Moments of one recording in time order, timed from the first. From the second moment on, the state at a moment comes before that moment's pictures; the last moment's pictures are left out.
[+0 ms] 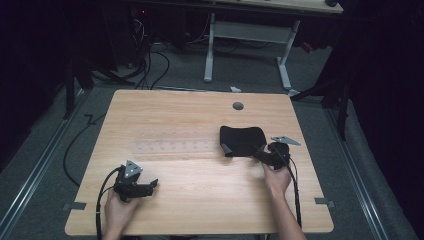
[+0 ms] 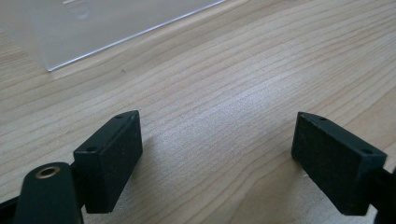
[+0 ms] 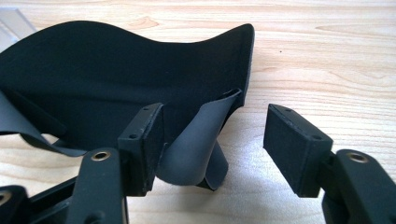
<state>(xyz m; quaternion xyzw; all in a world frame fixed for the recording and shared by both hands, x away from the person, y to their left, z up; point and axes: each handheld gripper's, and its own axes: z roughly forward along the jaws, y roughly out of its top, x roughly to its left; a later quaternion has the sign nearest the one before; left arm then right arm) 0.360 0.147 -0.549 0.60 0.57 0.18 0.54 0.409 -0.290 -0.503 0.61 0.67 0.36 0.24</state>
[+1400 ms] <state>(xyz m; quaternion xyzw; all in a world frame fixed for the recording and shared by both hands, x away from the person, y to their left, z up) 0.360 0.147 -0.549 0.60 0.57 0.18 0.54 0.416 -0.293 -0.513 0.60 0.65 0.43 0.19</state>
